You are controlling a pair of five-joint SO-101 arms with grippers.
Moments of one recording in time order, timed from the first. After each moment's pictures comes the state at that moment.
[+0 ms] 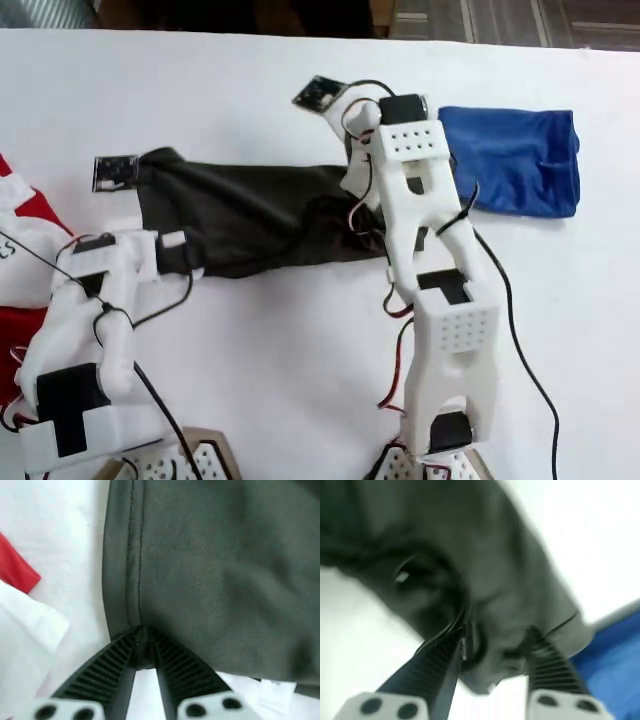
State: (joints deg) left arm -23.1 -7.8 49.7 34.4 -6.5; right arm -14.6 33.5 -36.3 94.6 43.3
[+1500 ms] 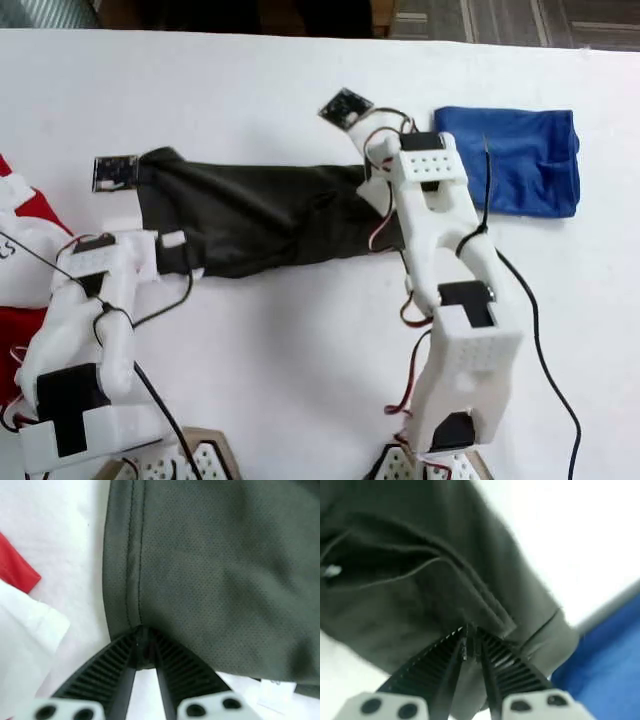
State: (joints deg) left arm -23.1 -7.8 49.7 34.4 -6.5; right arm -10.4 25.8 -9.3 62.2 43.2
